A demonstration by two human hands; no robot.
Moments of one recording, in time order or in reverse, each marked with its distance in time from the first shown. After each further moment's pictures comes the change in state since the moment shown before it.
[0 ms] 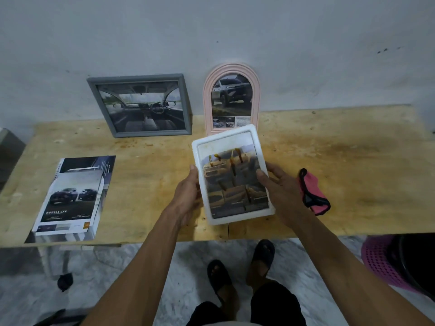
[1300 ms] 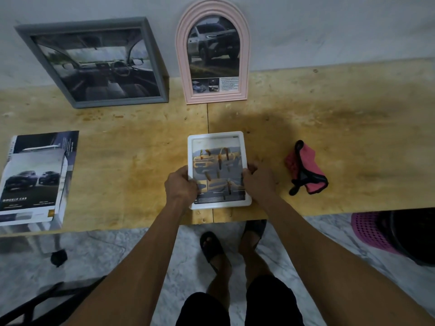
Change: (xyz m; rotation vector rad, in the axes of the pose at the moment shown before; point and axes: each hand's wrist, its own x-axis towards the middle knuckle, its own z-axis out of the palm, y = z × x) left_hand 0.074 -0.078 0.031 0.509 0.270 0.152; right_hand 0.041 0.078 0.001 -0.672 0.191 0.300
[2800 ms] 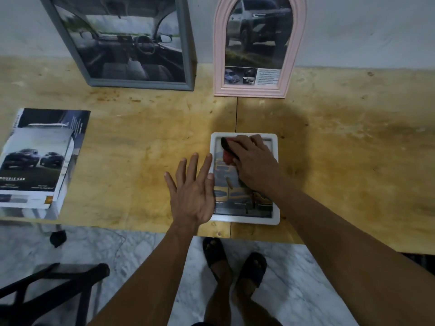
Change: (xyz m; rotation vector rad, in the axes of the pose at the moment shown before) left_hand 0.023 -0.053 0.015 0.533 0.136 0.374; right_hand 0.074 -0.032 0.056 -0.751 -0.062 -0.963
